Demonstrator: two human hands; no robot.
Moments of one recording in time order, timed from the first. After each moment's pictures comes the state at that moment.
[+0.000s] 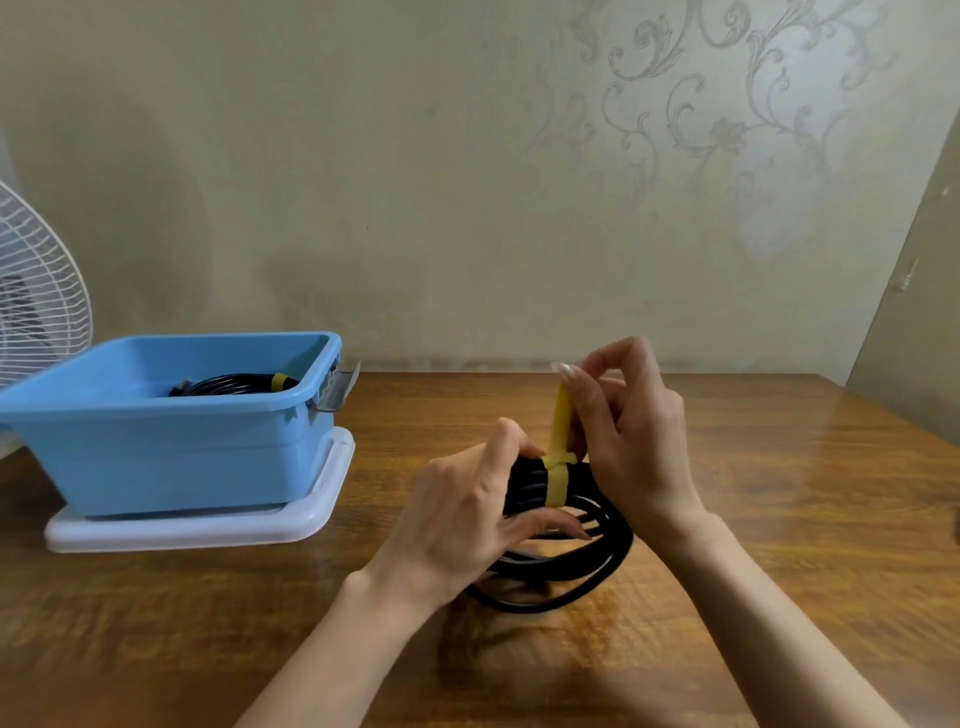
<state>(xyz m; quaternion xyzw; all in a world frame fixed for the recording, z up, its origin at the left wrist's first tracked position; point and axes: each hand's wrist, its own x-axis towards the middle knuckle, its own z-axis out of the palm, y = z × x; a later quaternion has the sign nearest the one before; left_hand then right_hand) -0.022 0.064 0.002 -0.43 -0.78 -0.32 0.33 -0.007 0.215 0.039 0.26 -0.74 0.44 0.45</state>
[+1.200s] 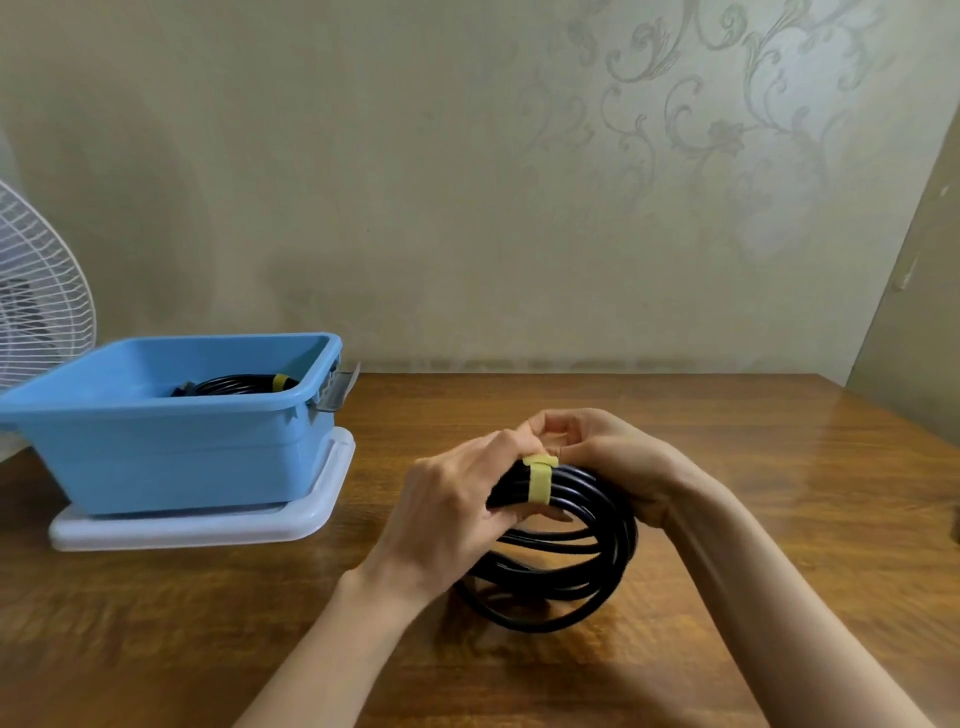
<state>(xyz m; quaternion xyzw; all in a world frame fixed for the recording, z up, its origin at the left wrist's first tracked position) -0.023 0.058 0.000 -0.46 -0.76 -0.31 0.34 -0.017 0.234 0.044 0.13 -0.73 0.66 -0.14</state>
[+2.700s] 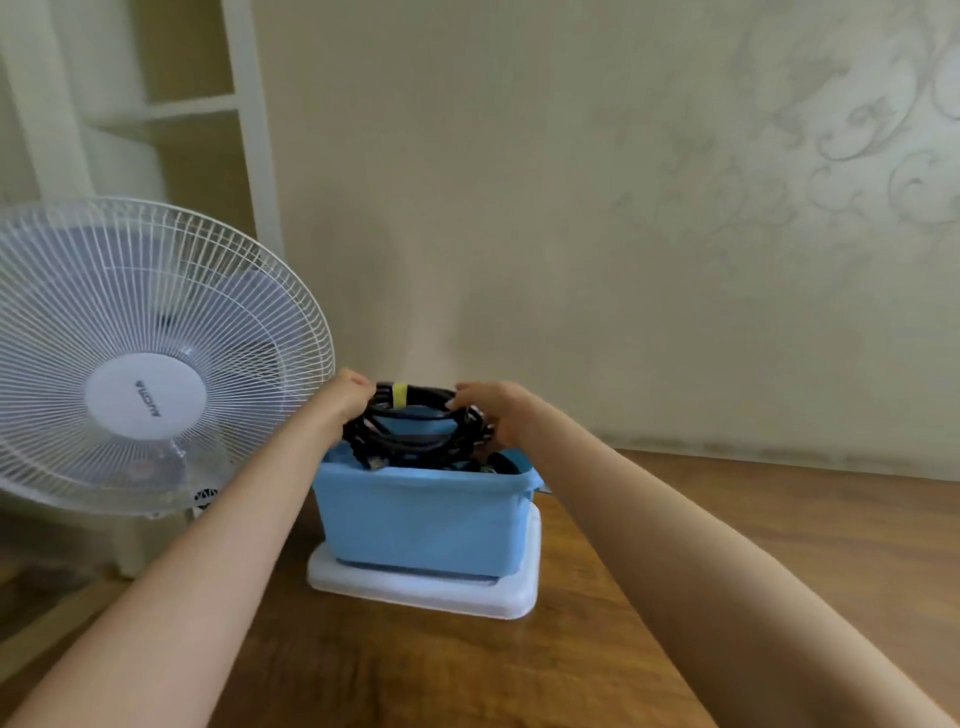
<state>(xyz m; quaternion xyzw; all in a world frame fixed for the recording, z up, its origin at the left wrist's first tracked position) -0.146 -0.205 0.109 0.11 -0.86 -0.47 0.14 -0.171 -0.036 0.108 0.07 -0.80 0.57 -0.17</state>
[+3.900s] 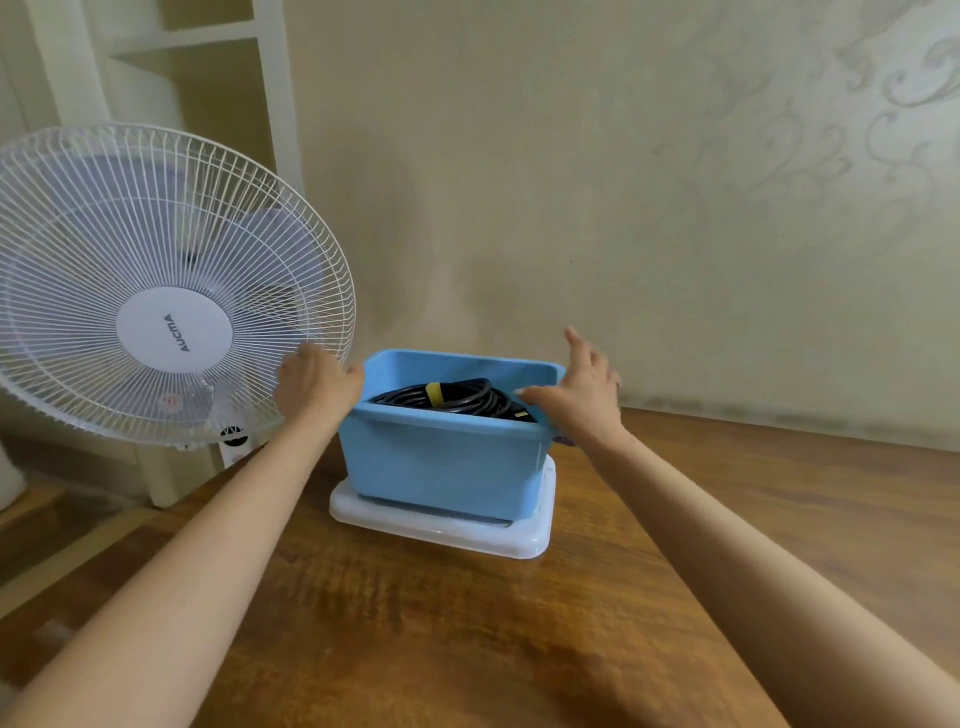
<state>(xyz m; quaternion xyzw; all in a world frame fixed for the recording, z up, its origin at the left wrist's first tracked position) -0.122 -0.234 0.063 0.25 -0.89 -0.26 0.29 -0.146 0.015 0.055 0.04 -0.89 0.42 0.16</state>
